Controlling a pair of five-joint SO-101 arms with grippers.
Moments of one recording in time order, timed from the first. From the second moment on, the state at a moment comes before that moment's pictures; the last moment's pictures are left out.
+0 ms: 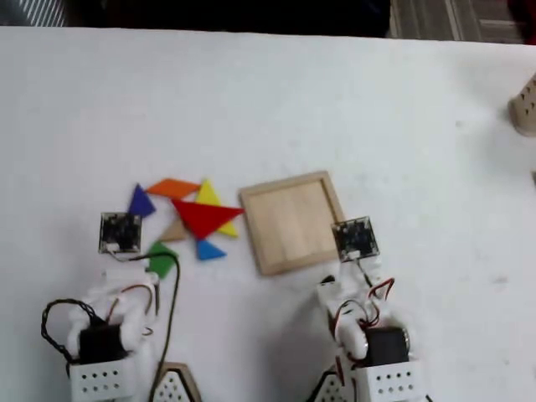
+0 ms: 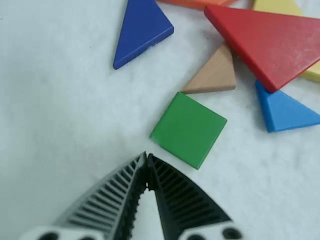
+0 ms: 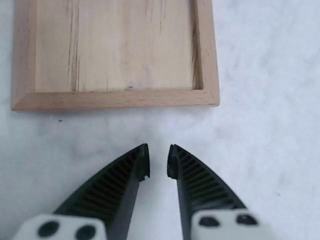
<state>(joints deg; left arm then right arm) -12.7 -104.4 97.1 73.4 -5.8 -11.7 -102.9 96.4 72.2 7.0</state>
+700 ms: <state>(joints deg) -12.7 -104.4 97.1 73.4 -5.8 -7.9 -103.0 92.6 73.1 7.0</state>
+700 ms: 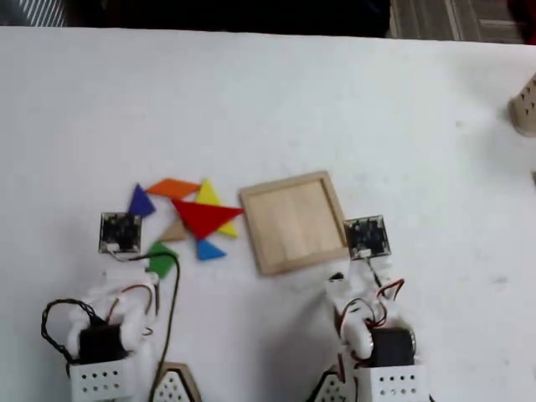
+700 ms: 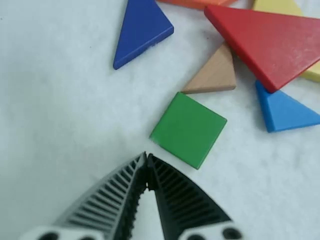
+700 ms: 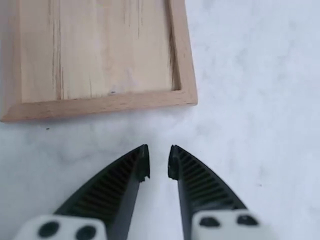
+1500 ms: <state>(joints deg) -12.7 -104.4 97.1 73.4 -5.8 -27.0 -102.0 82.7 56.1 20.2</state>
